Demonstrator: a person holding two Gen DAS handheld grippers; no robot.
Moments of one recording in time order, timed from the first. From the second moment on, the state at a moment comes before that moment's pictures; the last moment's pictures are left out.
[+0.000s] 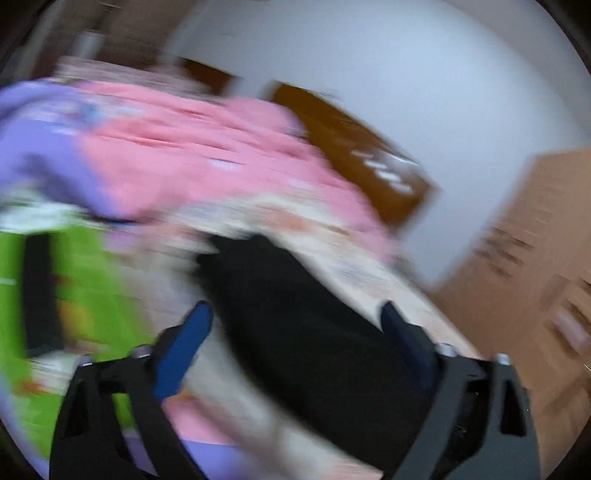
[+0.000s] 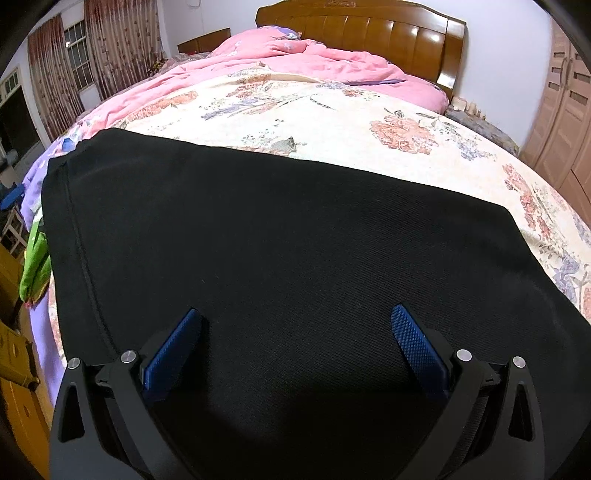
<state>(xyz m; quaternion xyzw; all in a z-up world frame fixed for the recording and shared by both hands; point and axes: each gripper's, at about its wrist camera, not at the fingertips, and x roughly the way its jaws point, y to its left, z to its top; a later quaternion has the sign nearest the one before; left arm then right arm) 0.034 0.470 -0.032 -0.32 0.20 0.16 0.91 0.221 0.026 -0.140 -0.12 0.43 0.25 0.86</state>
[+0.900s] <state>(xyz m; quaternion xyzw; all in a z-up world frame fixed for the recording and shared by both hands) 0.108 0.531 -0.077 -0.32 0.30 0.15 0.89 0.221 0.028 -0.141 -0.13 0.43 0.25 0.86</state>
